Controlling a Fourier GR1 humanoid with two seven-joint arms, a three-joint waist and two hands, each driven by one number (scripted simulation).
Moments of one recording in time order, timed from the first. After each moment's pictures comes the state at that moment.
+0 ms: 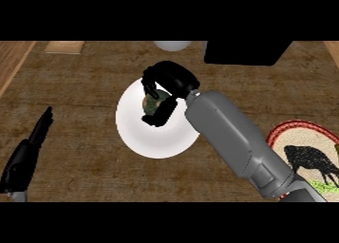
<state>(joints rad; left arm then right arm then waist) 0.06 0.30 0.07 -1.49 -0.19 0.02 -0.13 -1.02 -0.01 0.42 -0.72 0.44 0.06 -0.18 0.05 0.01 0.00</state>
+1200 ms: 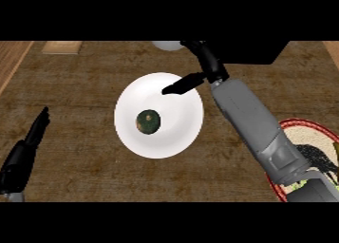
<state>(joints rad) 0.06 0.29 0.10 -1.49 -0.19 0.00 -0.14 -1.06 -0.08 0.24 -0.51 -0.12 -0.11 -0.28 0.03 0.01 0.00</state>
